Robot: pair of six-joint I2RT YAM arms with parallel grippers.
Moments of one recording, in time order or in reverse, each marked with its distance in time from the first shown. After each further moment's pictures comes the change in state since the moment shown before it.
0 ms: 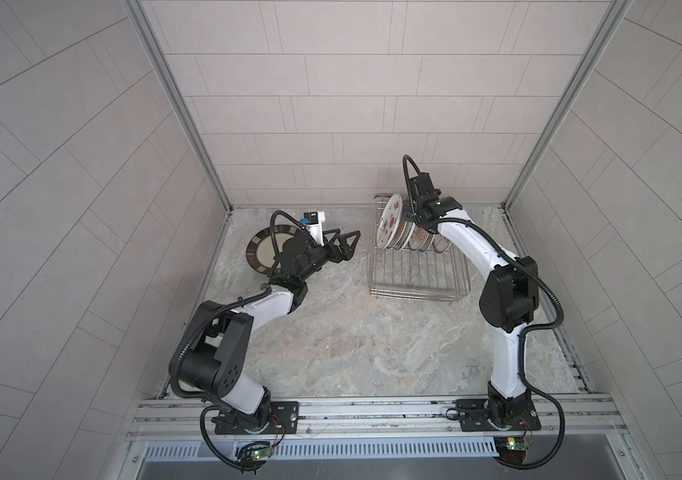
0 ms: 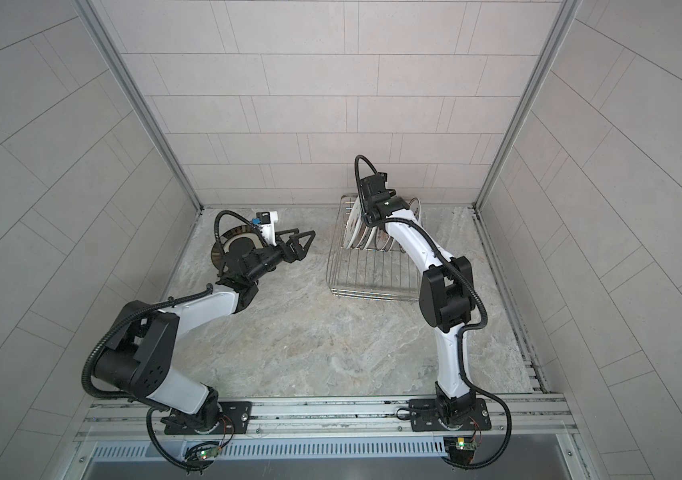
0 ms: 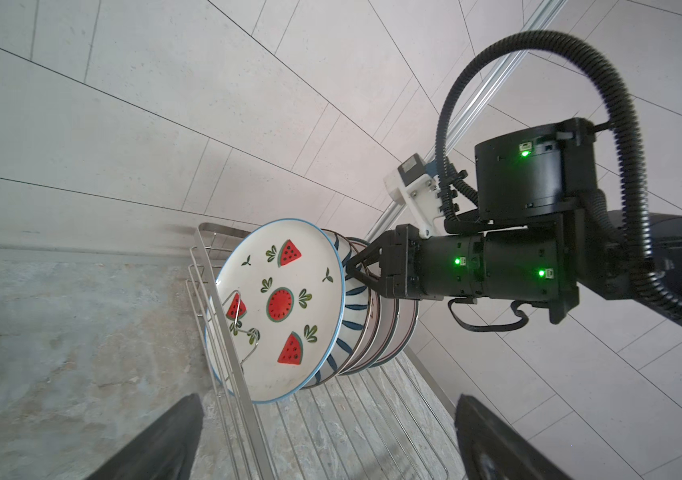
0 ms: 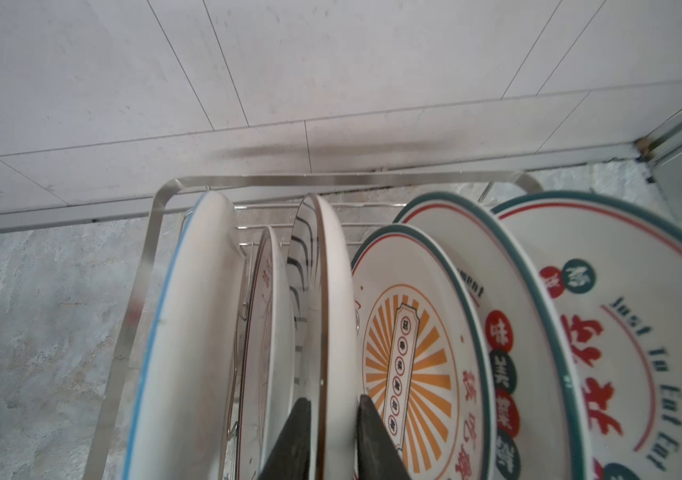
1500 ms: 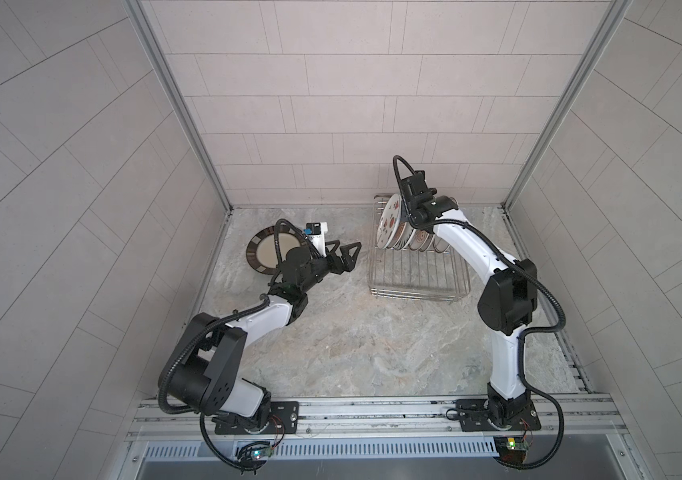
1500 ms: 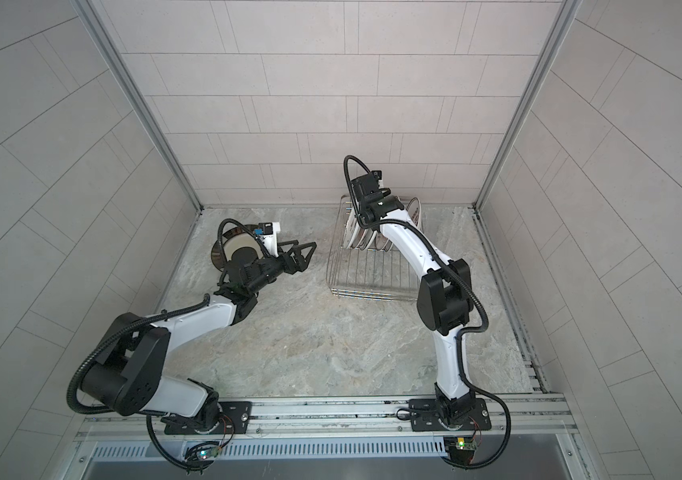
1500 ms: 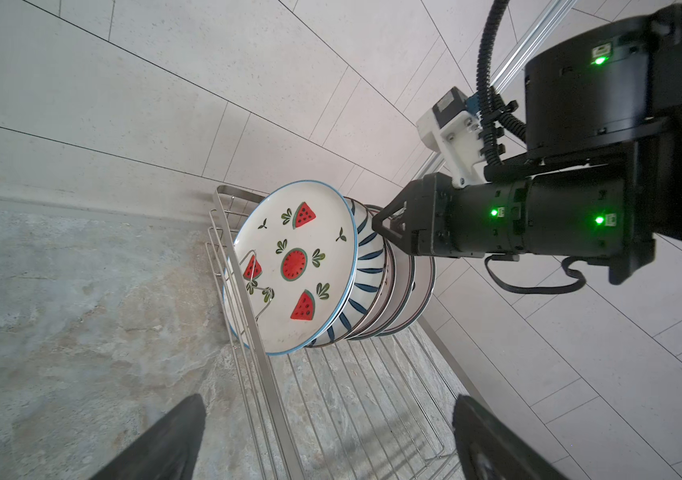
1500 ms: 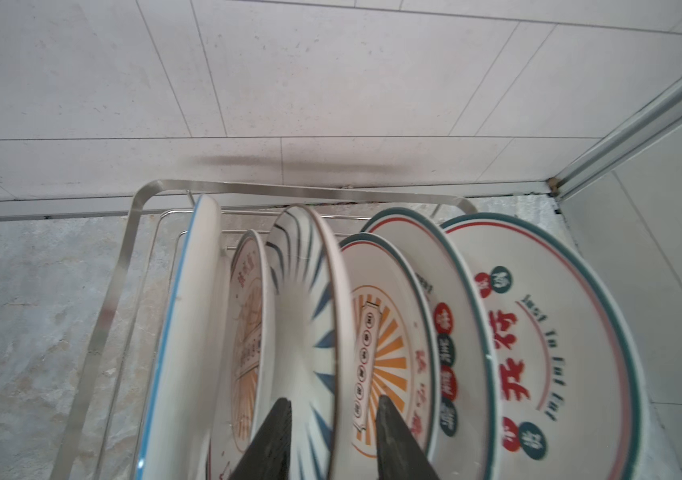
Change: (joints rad) left arm -0.059 -0.069 -0.085 -0.063 -0.080 0.028; right arm 0.032 -0.041 -0.013 -0.053 0.155 -0.052
